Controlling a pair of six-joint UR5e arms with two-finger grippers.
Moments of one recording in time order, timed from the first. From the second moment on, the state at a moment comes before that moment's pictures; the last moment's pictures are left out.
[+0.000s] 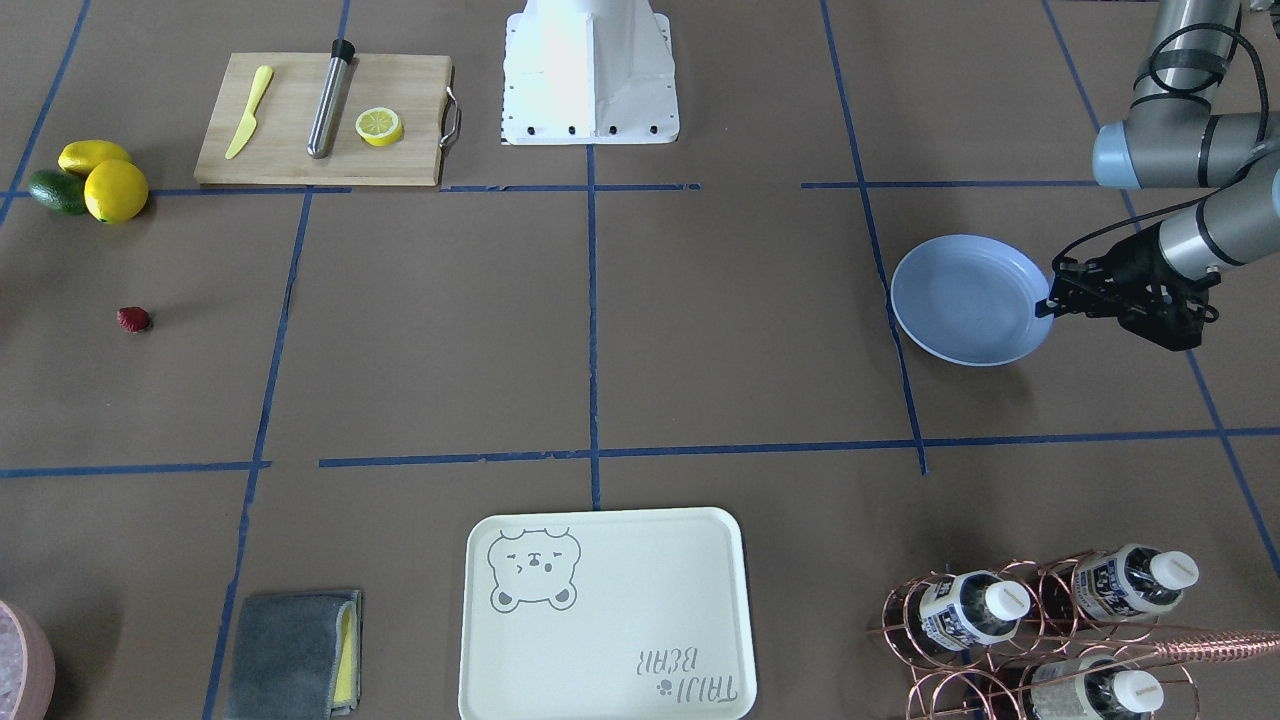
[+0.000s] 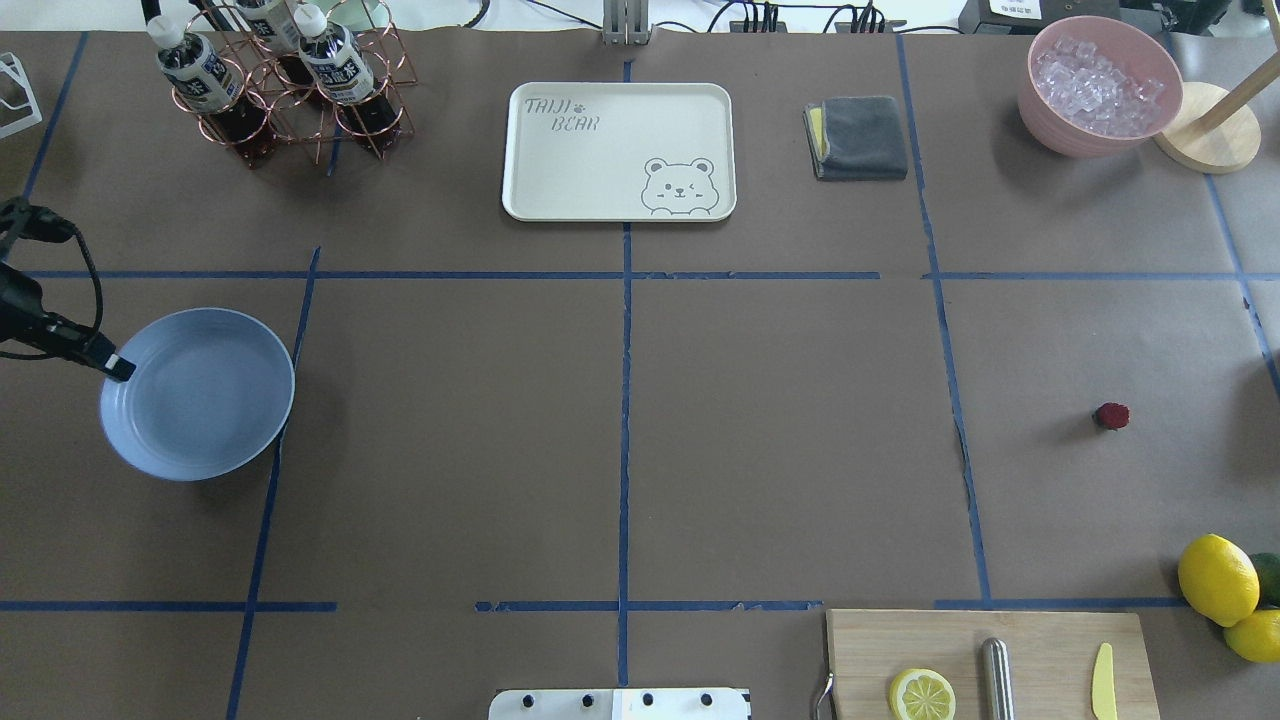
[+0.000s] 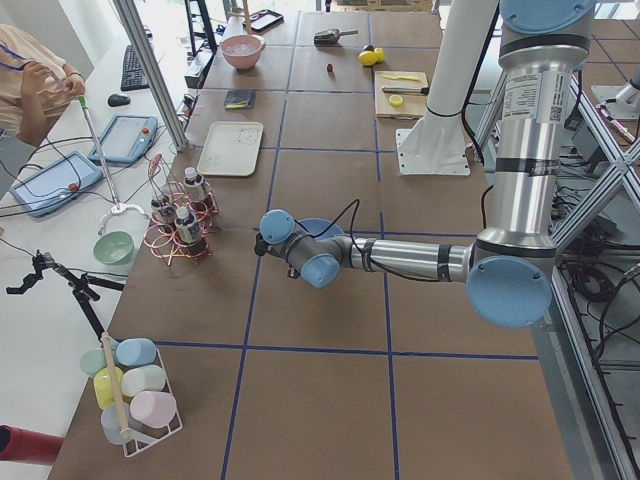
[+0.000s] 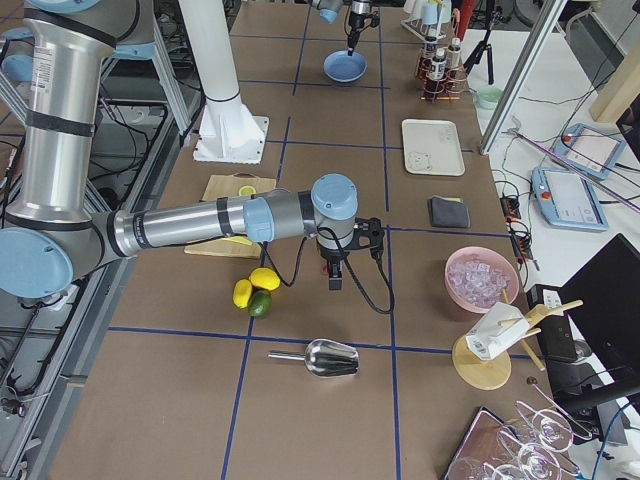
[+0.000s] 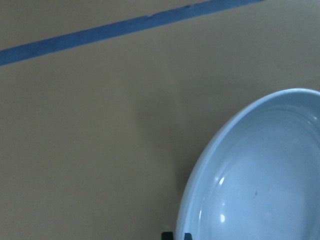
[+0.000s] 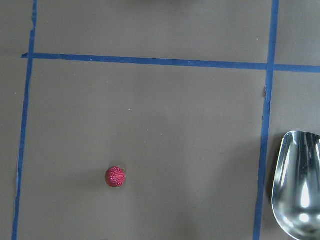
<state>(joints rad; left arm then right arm) -1.07 -1.63 -1.53 -2.18 -2.58 -0.51 1.45 -1.76 1.96 -1.57 2.46 0.16</state>
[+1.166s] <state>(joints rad) -0.67 -2.09 -1.53 -2.20 -2.28 -1.29 1.45 -1.76 1.95 -1.57 2.49 0.16</state>
